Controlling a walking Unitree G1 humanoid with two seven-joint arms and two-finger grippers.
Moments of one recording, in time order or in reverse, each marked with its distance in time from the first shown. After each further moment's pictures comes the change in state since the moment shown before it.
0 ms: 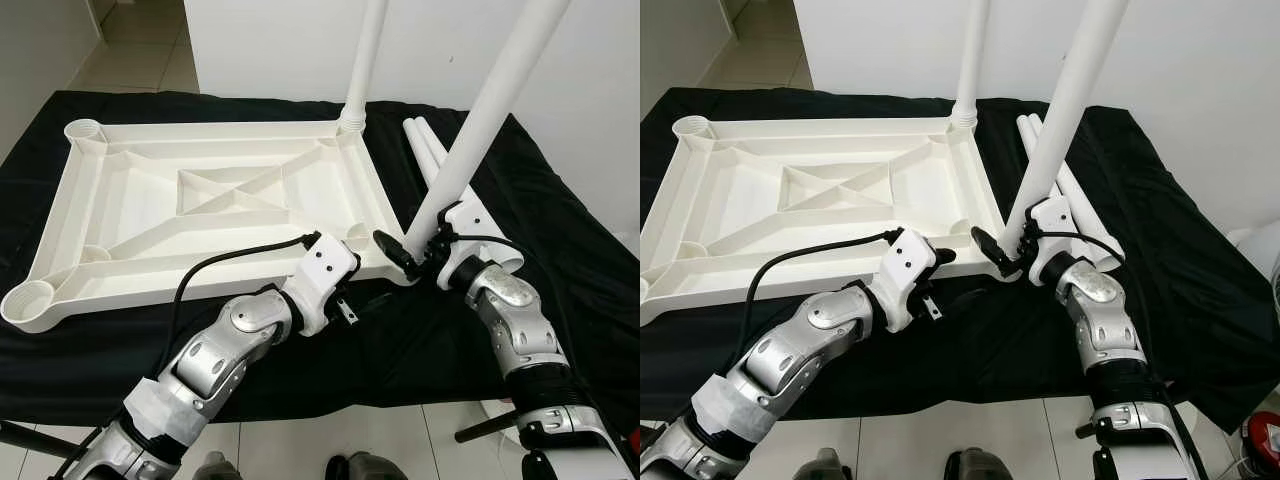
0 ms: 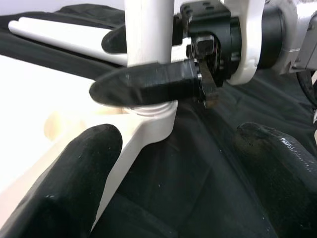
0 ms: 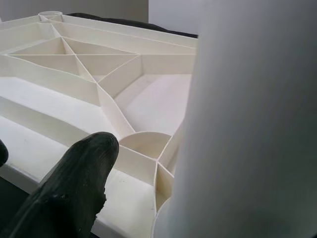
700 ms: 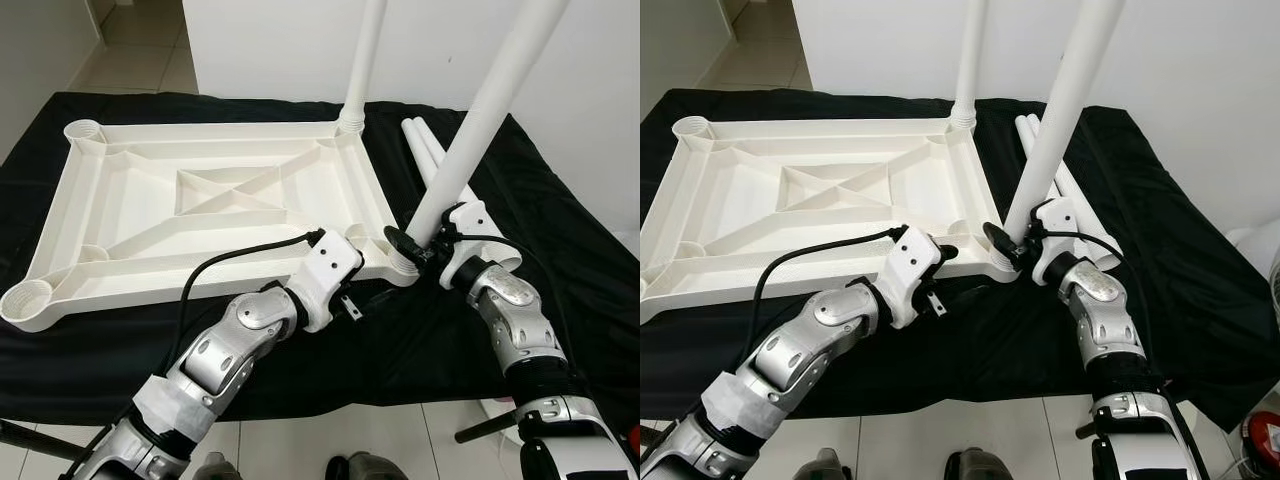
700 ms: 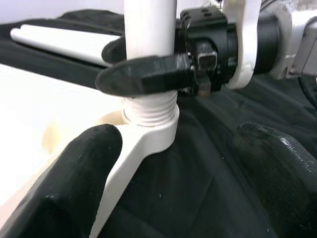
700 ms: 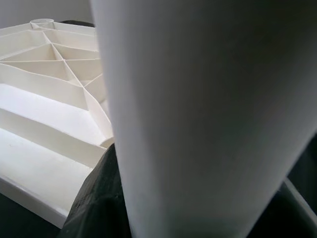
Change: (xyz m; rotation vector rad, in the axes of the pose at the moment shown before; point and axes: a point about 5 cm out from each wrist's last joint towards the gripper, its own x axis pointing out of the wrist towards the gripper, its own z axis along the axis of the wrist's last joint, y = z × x) left arm 0.008 0.000 0.002 0.022 -0.010 0.016; right arm -0.001 -0.010 -0.007 0.017 -0.012 -0.061
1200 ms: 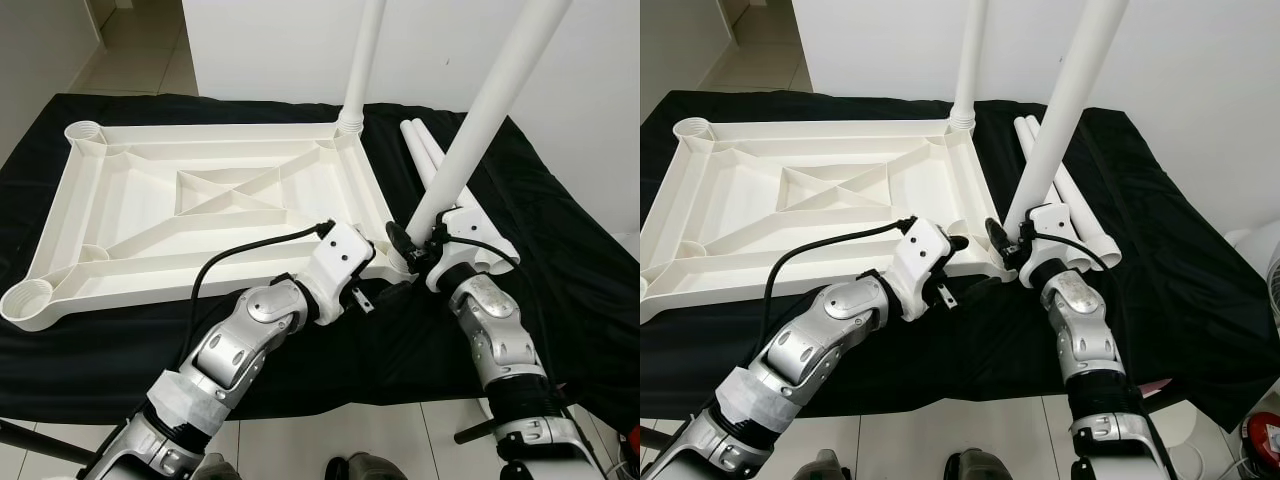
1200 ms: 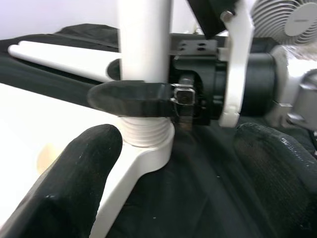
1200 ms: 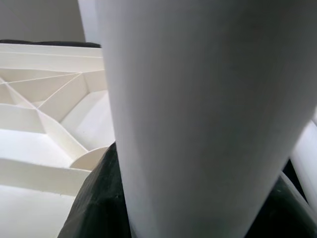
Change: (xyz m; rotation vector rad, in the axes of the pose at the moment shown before) left arm 0.005 0.004 0.006 -0.003 -0.038 0.027; right arm 0.002 0.021 -0.006 0.069 -0.007 -0.285
